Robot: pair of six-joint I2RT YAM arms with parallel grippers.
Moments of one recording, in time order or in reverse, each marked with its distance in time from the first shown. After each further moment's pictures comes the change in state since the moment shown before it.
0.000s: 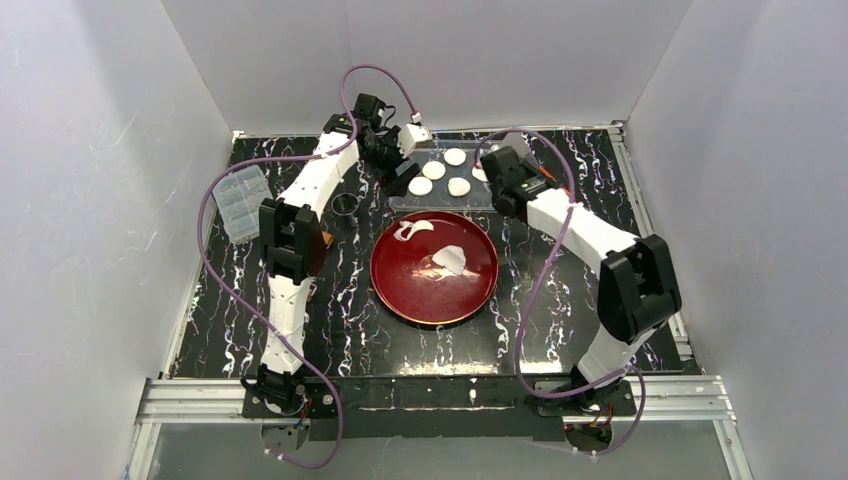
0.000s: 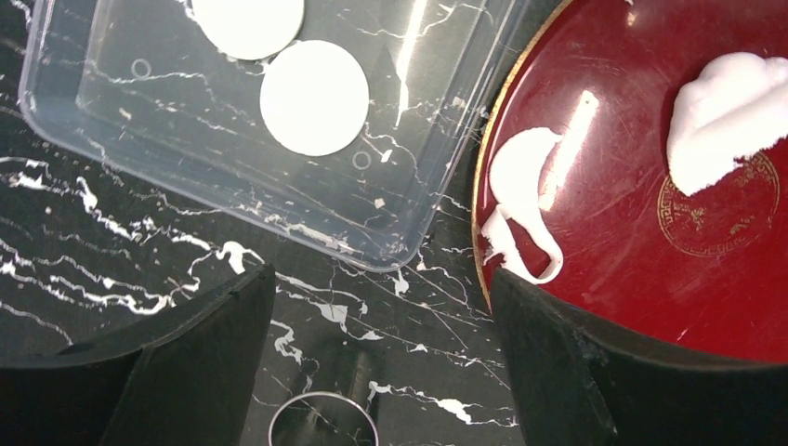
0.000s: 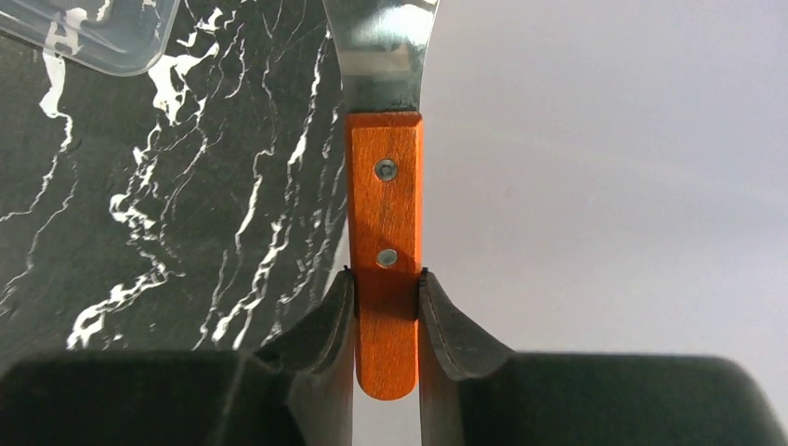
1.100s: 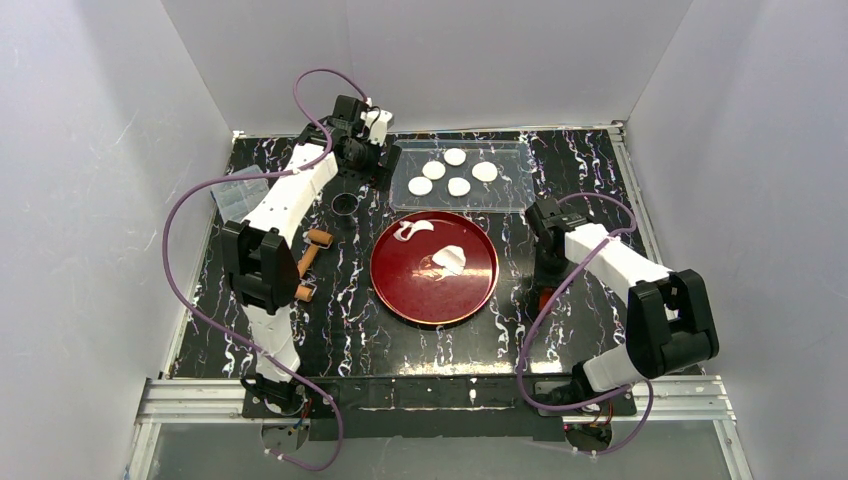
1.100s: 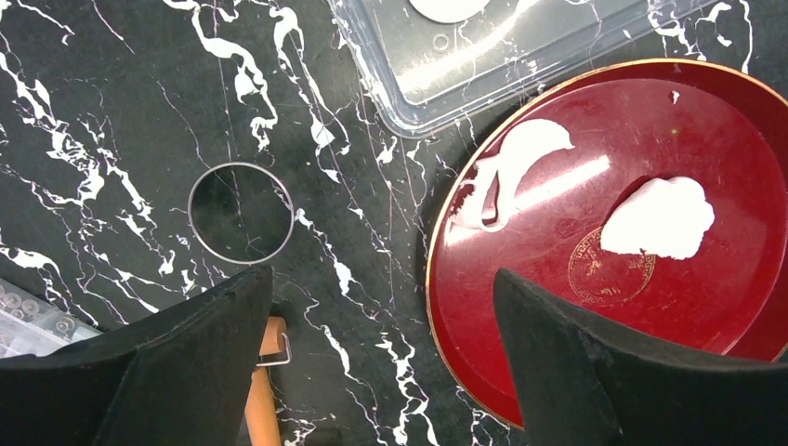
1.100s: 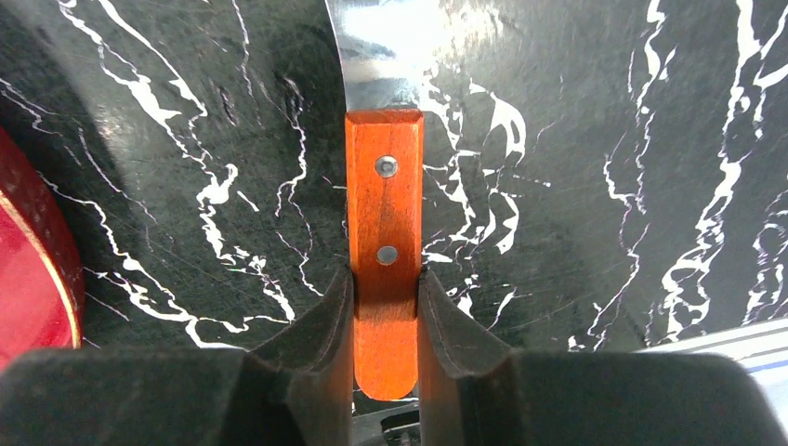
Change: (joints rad) left arm -0.004 -0.344 -0.331 0.099 -0.376 -0.701; right arm -0.194 -0.257 -0.349 -0.481 -0.742 1.199
